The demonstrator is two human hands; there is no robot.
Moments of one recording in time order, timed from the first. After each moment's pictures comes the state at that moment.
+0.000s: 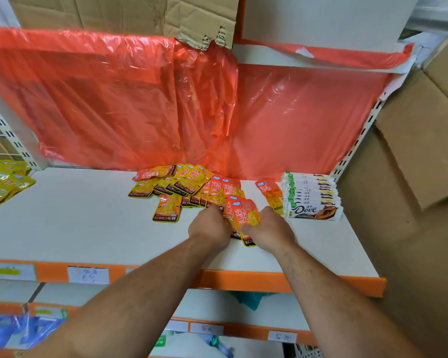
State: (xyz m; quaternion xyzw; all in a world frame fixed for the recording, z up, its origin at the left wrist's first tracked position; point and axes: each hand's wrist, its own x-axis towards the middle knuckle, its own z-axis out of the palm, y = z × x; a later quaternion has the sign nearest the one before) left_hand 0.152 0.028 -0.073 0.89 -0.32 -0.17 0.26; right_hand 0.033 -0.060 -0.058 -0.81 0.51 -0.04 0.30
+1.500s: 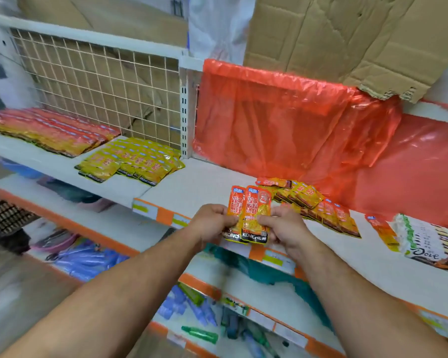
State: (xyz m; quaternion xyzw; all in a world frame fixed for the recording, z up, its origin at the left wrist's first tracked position) left_hand 0.284 0.318 -0.032 0.70 -0.16 -0.32 0.62; right_hand 0.178 0.162 -0.009 -0.73 0.32 -0.09 0.60
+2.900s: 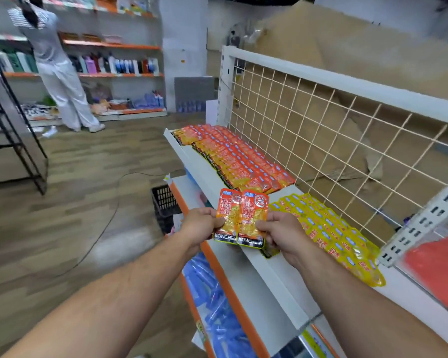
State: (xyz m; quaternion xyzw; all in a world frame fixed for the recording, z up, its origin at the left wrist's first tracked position) left_hand 0.606 0.650 -0.048 0.69 0.16 -0.04 0.71; right_hand 0.614 0.448 -0.015 -0.78 0.05 0.11 0.61
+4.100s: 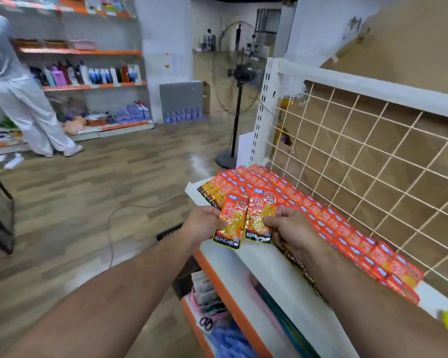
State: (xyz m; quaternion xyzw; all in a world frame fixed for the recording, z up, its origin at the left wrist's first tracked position) left_hand 0.966 0.909 -0.039 0.77 0.12 -0.10 0.62; right_hand 0.963 0.692 -0.024 -0.78 0.10 0.07 0.61
